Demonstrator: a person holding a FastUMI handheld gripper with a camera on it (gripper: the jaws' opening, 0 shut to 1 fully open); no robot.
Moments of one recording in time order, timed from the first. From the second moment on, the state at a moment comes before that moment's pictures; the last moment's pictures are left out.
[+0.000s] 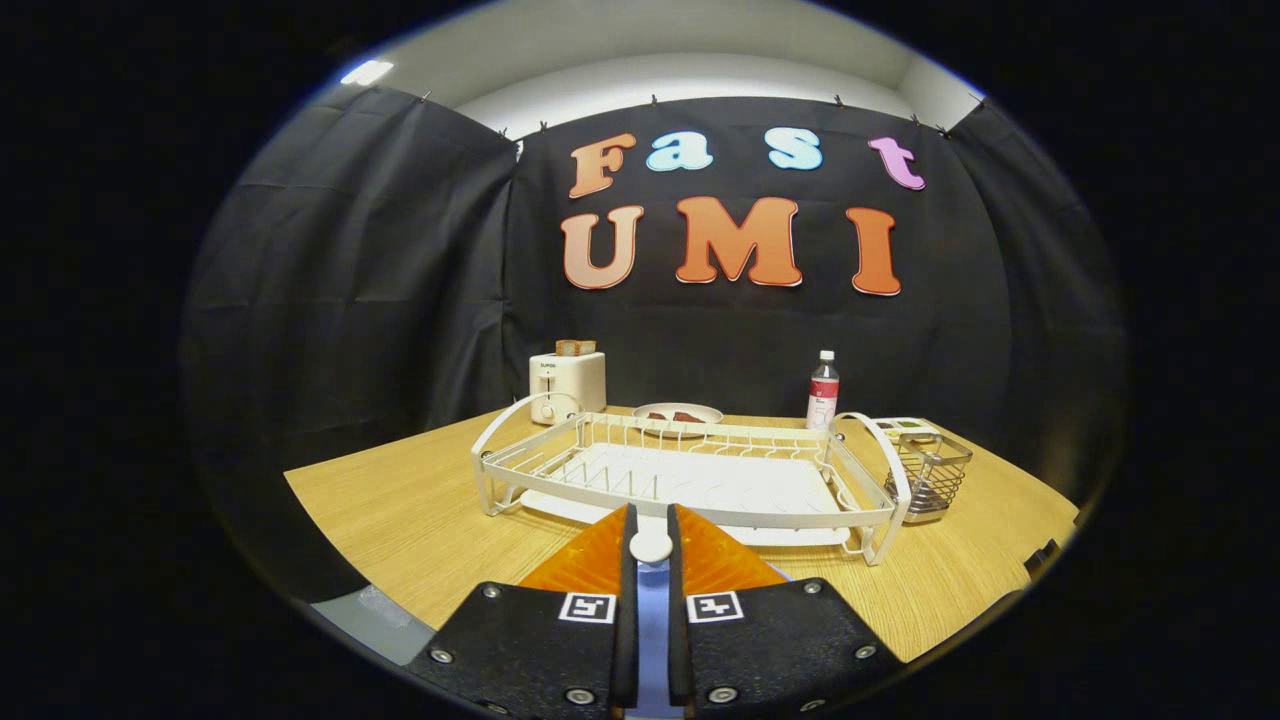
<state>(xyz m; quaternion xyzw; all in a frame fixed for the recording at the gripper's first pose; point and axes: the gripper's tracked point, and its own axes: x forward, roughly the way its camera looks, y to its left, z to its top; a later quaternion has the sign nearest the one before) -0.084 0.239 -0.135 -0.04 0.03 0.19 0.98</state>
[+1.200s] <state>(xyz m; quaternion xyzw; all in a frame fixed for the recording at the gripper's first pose) -0.051 0.090 -0.068 -0.03 0.03 0.12 0.99</state>
